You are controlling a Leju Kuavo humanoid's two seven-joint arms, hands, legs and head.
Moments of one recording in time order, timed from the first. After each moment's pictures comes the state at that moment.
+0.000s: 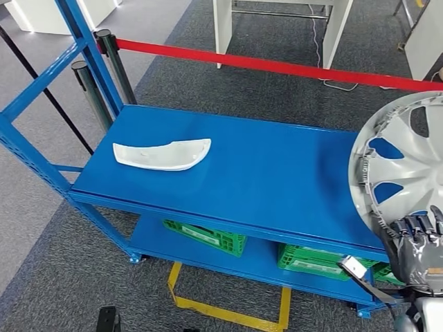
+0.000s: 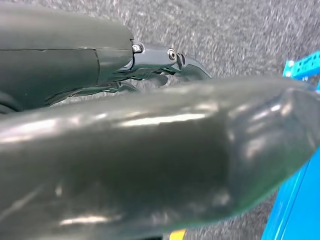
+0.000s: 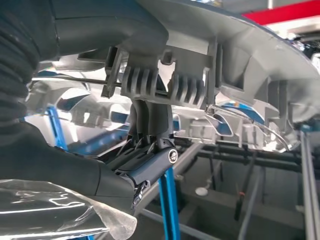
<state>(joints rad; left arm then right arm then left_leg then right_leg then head) -0.09 -0.22 1.04 -0.25 -0.66 0.09 -0.55 0.14 -0.17 -0.11 -1.60 1.45 -0.67 -0.16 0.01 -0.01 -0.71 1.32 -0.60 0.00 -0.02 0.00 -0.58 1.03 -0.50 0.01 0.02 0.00</state>
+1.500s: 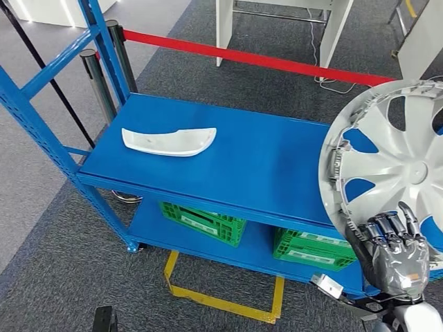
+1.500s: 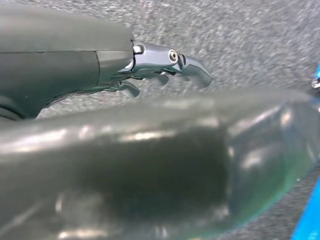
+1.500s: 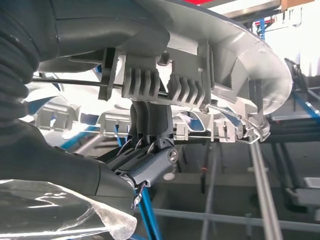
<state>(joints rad) -0.09 -0.22 1.04 -0.25 -0.67 0.10 -0.51 0.19 -0.23 0.12 -1.78 1.38 -0.68 -0.12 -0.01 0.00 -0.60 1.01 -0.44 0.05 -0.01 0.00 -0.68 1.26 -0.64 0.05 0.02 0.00</state>
